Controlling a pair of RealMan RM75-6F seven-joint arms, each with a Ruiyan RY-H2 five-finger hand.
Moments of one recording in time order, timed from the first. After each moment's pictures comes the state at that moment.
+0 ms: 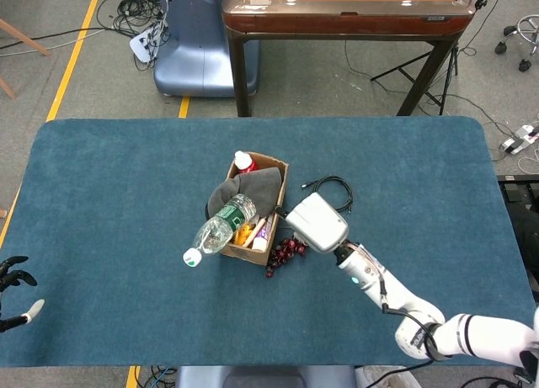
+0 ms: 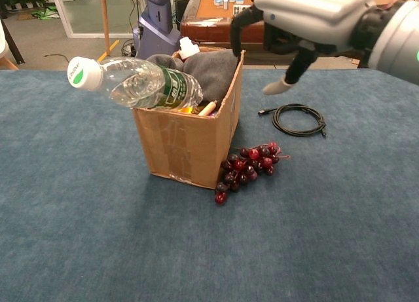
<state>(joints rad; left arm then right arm) -0.02 -0.98 -0.02 -1.68 1.44 1.46 -0.16 0.79 -1.37 0.14 -1.68 -1.45 1.12 -0.51</state>
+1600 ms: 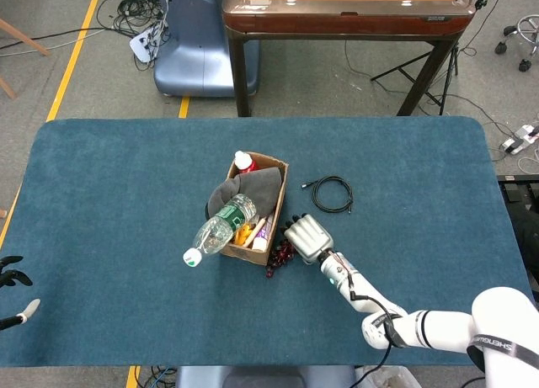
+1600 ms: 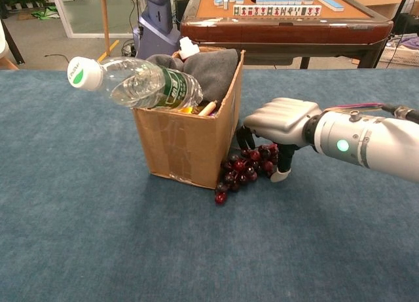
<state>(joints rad) -0.02 -0.96 -0.03 -1.69 1.43 1.46 -0.18 0.91 -1.61 0.08 -1.47 -0.95 0.84 -0.77</state>
